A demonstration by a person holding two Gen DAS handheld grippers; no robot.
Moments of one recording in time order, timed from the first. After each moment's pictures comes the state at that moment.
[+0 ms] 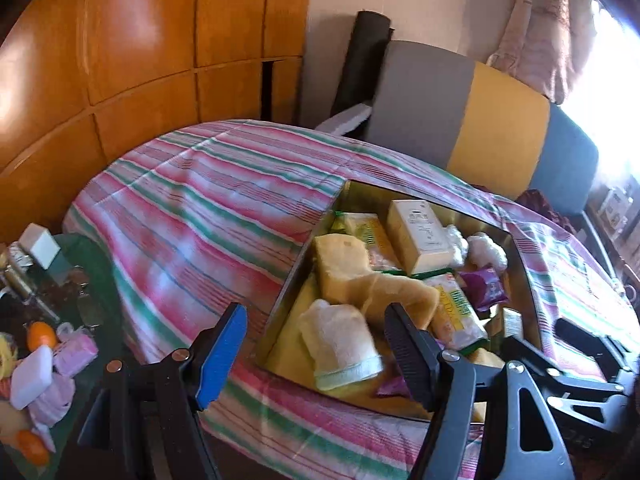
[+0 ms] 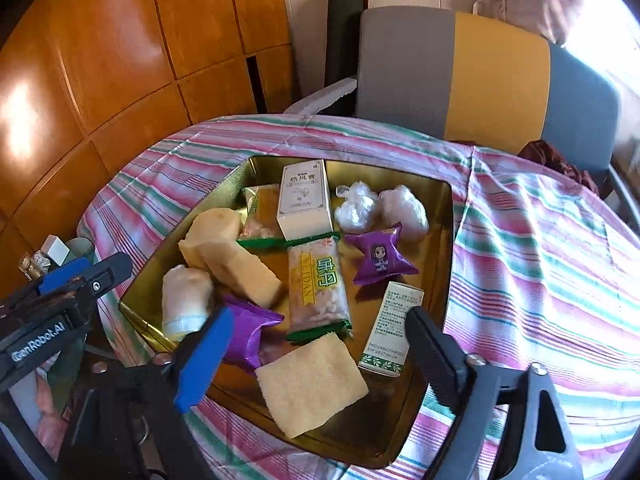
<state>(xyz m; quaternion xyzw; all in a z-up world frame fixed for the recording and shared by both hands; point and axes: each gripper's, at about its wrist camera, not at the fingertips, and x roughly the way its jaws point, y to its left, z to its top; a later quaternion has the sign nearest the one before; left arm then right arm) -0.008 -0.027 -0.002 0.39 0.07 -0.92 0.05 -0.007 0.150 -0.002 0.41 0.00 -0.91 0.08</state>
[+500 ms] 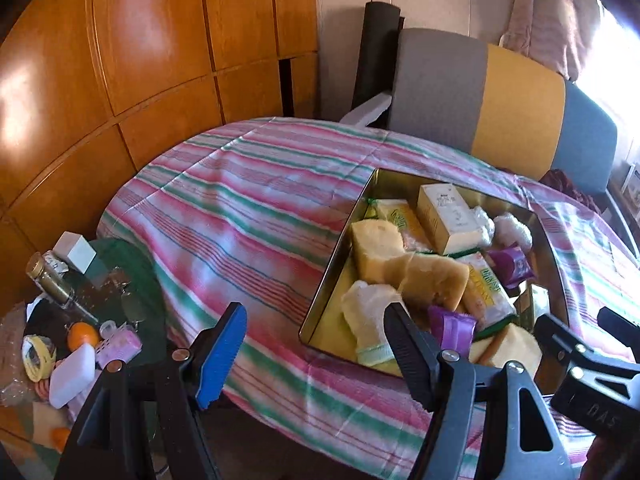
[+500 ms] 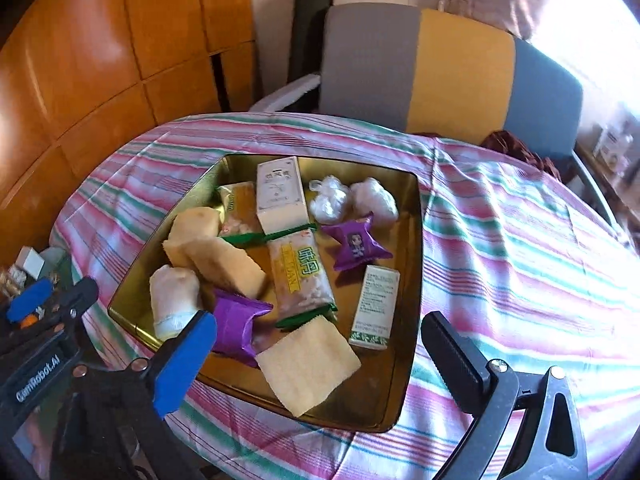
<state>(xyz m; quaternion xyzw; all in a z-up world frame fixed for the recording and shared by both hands) 0.006 -0.033 0.004 0.41 0.02 -0.91 0.09 0.004 0.144 0.005 0.43 -0.02 -0.90 0.00</state>
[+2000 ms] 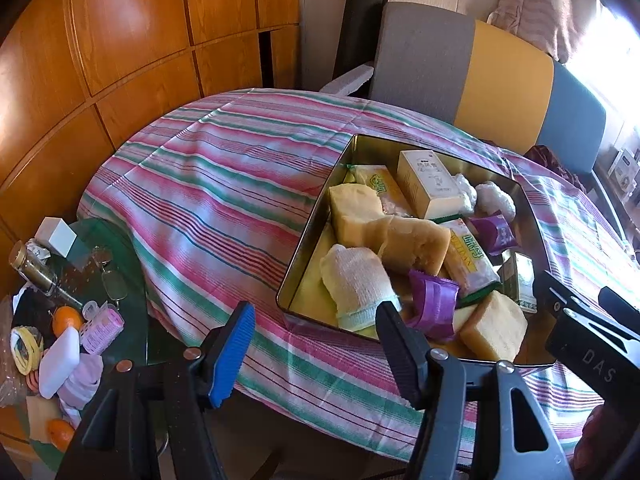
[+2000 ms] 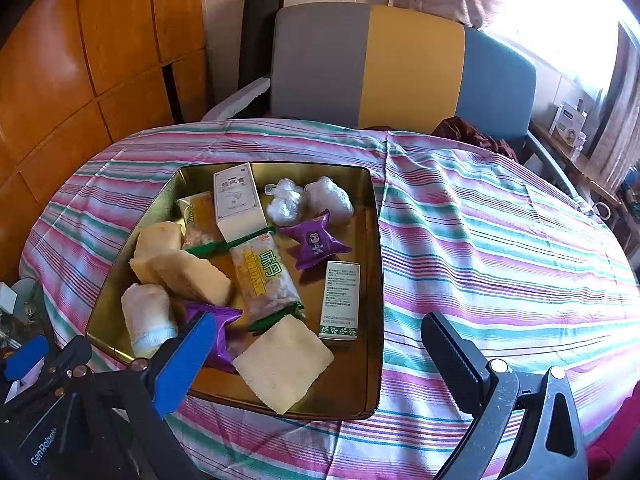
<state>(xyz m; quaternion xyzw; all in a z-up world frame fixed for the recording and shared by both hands) 0.008 -0.025 -0.006 0.45 0.03 -0.89 0.05 0.007 0.144 0.010 0.43 -0.02 -0.90 -0.08</state>
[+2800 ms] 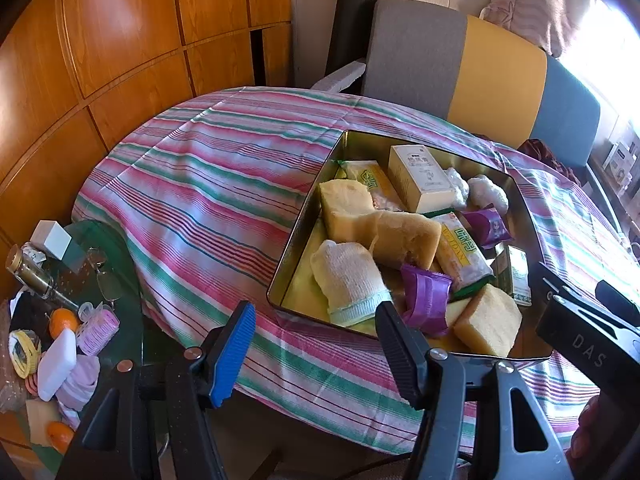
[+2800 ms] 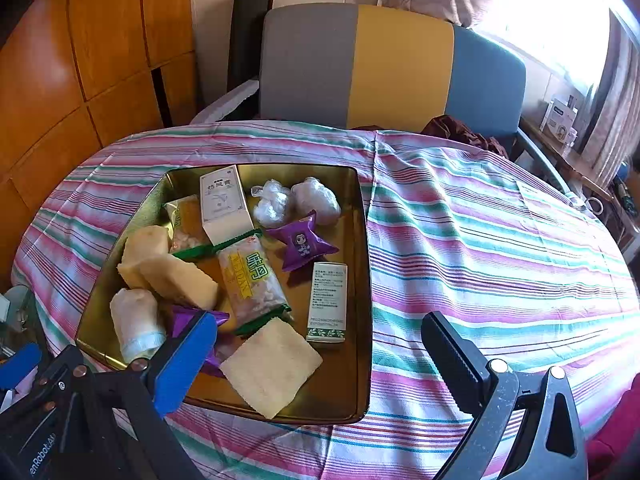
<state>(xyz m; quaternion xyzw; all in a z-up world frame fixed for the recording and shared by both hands) 0.008 -0.021 -0.006 0.46 0.03 -0.89 0.04 0.006 0.149 0.007 0.42 -0.02 -0.90 -0.10</state>
